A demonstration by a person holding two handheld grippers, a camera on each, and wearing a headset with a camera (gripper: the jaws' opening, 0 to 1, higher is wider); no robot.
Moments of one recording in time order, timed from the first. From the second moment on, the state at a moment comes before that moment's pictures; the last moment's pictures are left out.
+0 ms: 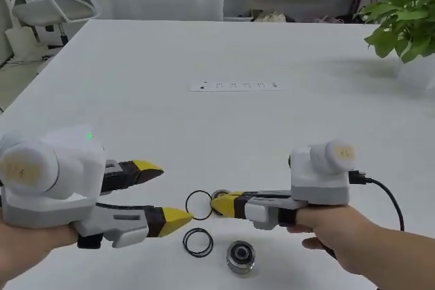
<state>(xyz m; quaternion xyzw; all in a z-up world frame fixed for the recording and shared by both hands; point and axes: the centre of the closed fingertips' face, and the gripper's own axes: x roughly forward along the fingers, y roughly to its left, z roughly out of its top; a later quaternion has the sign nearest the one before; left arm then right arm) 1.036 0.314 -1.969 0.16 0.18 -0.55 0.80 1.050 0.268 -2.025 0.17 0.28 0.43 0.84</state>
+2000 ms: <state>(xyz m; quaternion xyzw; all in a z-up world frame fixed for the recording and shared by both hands) 1.016 0.340 -1.993 0.16 0.22 -0.54 0.80 1.030 0.273 -2.061 0.09 0.32 0.45 0.83</state>
